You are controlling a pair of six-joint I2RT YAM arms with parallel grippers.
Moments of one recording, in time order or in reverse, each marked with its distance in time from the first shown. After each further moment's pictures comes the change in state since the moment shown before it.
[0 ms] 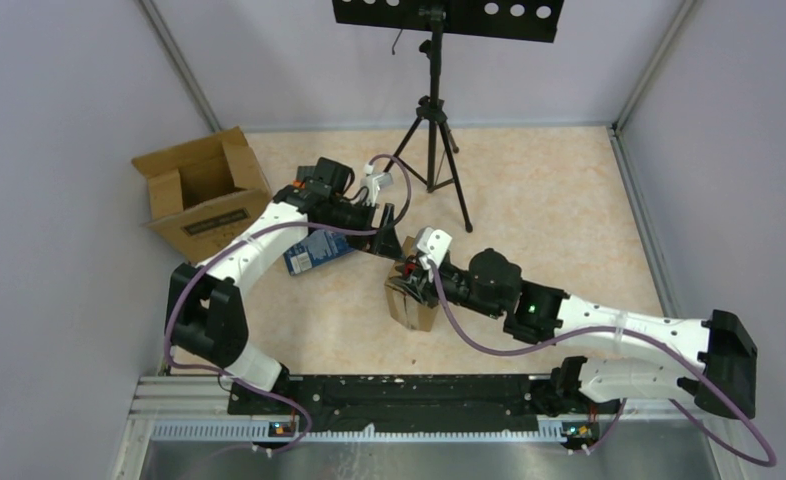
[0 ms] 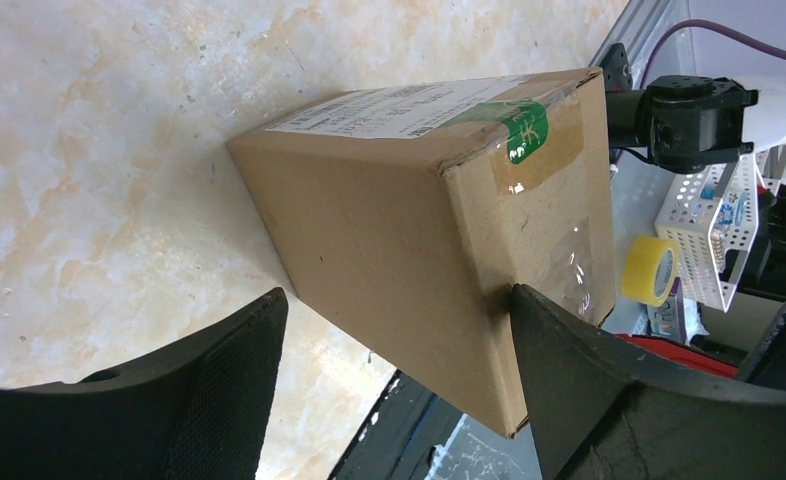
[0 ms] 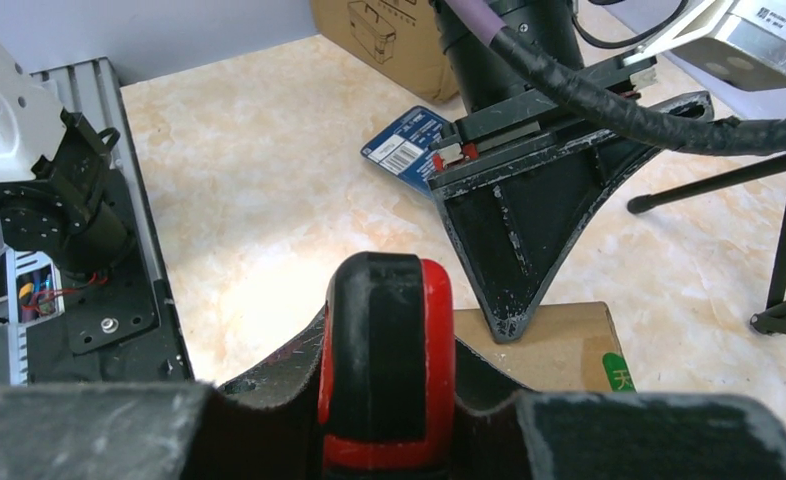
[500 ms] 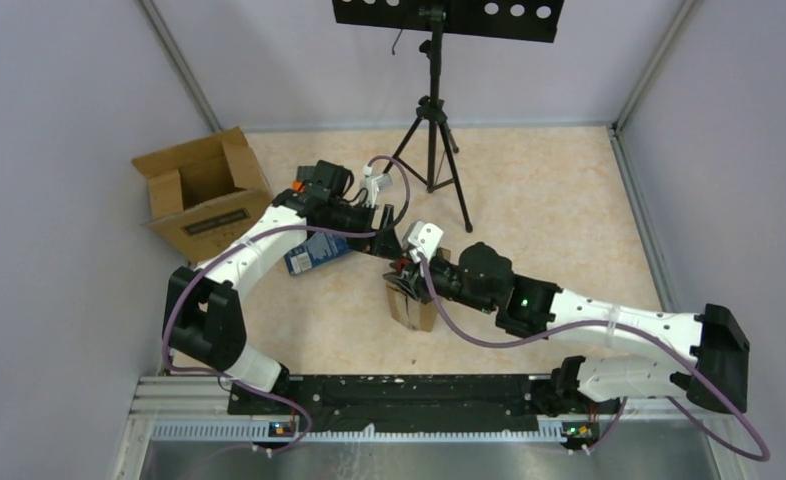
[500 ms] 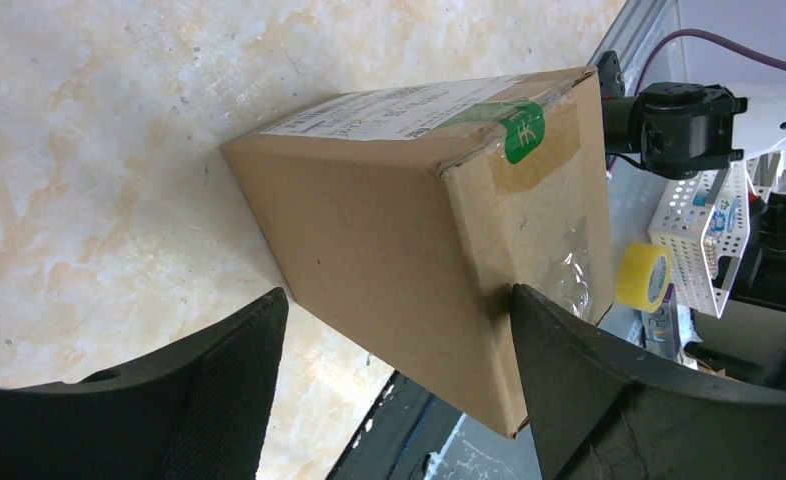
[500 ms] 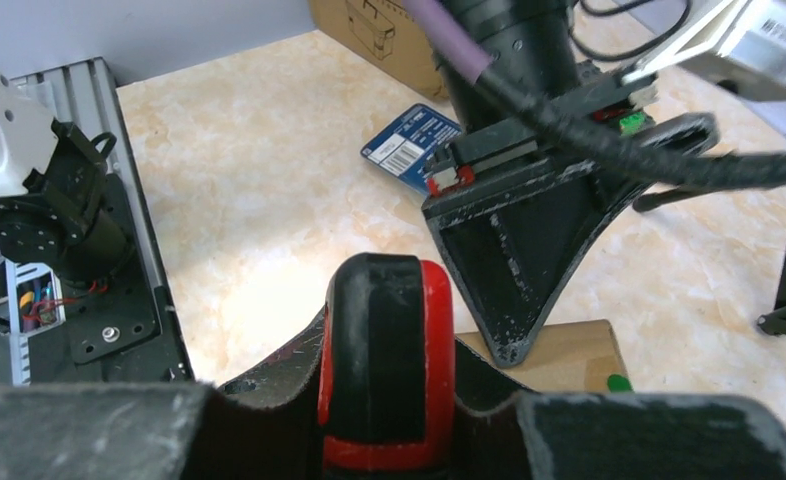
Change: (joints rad) left arm -0.001 -0.024 -0.040 0.050 0.005 -0.037; right arm 0.000 0.056 0.043 -0.004 0.005 0.015
